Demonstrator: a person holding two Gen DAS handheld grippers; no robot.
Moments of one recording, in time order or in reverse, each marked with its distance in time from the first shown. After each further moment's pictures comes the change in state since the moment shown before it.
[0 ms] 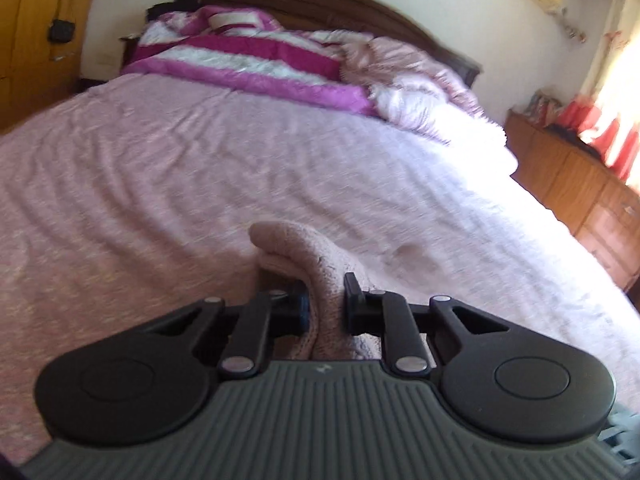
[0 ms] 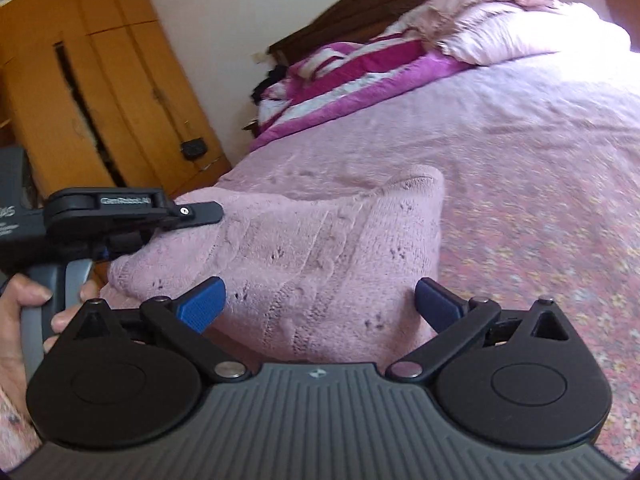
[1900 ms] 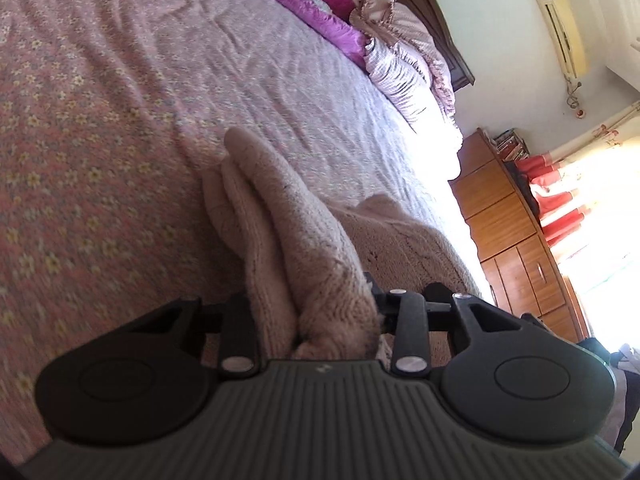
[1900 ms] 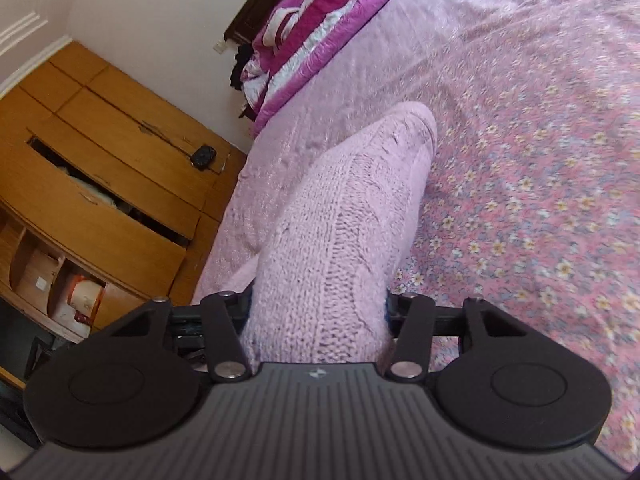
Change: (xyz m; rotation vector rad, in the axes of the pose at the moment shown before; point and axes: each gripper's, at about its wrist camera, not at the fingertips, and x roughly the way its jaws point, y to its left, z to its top) left arm -0.019 0.007 -0.036 -0.426 0.198 -0.285; right arm 0.002 -0.040 0.044 0.453 0.159 0.126
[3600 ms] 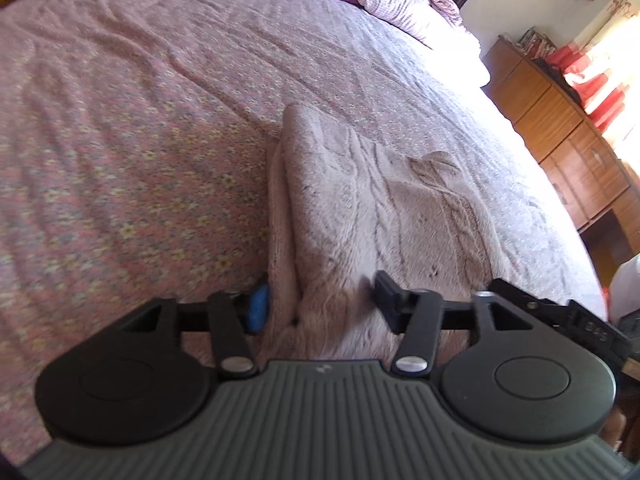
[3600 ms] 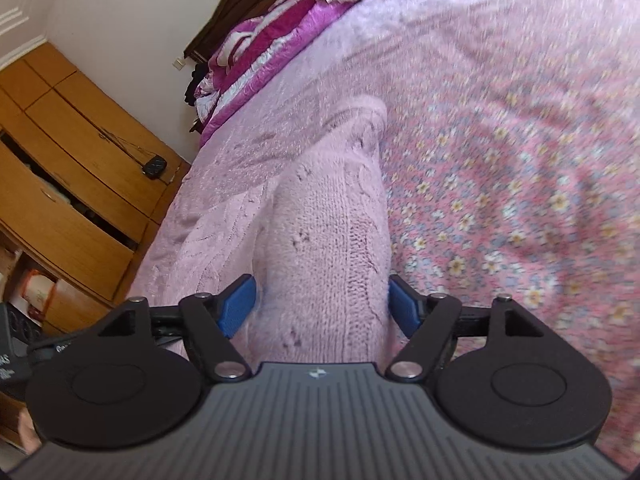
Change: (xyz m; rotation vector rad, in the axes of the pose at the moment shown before) left arm -0.034 -0.063 -0.130 0.287 0.110 0.258; right arm -0.158 -0.075 -0.098 -0.062 -0.084 -0.186
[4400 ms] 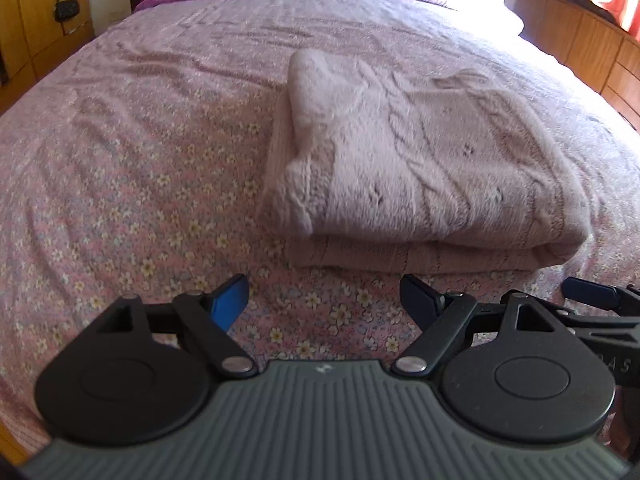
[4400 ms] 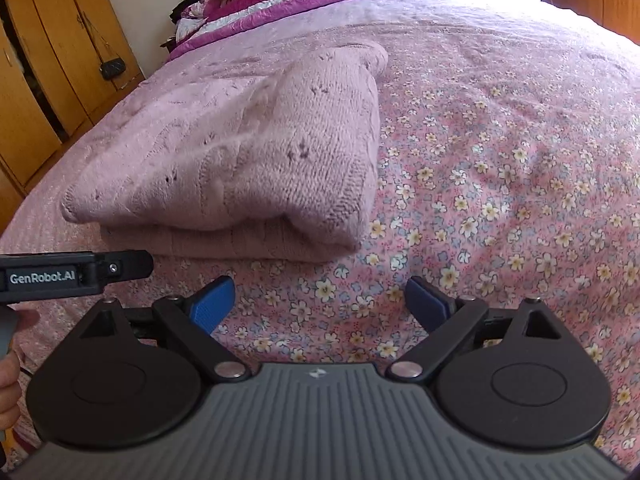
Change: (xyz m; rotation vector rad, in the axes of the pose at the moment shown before) left arm 0.017 -0.035 -0.073 0.205 -0.022 0.285; right arm 0.002 0.024 -0.079 -0.349 0.082 -0.274
